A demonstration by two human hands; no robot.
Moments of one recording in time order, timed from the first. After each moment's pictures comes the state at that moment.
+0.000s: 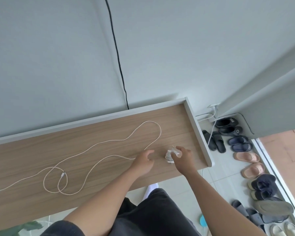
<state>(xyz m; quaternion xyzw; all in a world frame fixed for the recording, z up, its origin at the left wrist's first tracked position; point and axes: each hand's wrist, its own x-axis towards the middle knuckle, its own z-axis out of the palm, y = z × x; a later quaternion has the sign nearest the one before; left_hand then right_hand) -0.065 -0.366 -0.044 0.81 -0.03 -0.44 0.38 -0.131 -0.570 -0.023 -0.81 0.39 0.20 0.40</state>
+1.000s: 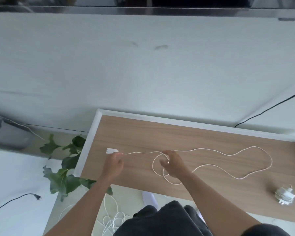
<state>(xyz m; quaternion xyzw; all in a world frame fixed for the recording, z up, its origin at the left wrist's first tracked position) -0.093 0.218 0.007 0.88 0.26 -0.19 0.35 -0.037 -0.076 -0.016 -0.88 0.02 0.34 0.33</state>
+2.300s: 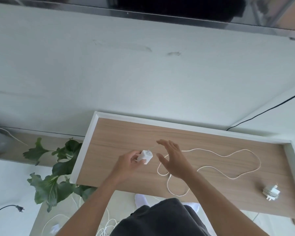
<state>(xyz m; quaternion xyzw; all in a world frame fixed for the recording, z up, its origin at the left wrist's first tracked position) -0.079 0.204 0.053 0.81 0.11 -0.22 0.53 -0.033 -0.045 0.064 -0.92 -0.13 0.18 0.33</state>
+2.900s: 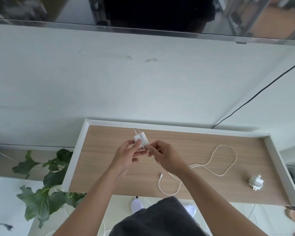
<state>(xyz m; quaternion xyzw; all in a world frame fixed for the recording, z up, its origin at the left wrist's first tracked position) -0.061 0.149 0.120 0.61 0.21 -0.19 0.74 -0.051 -0.050 0.131 -0.81 -0.02 0.20 0.55</state>
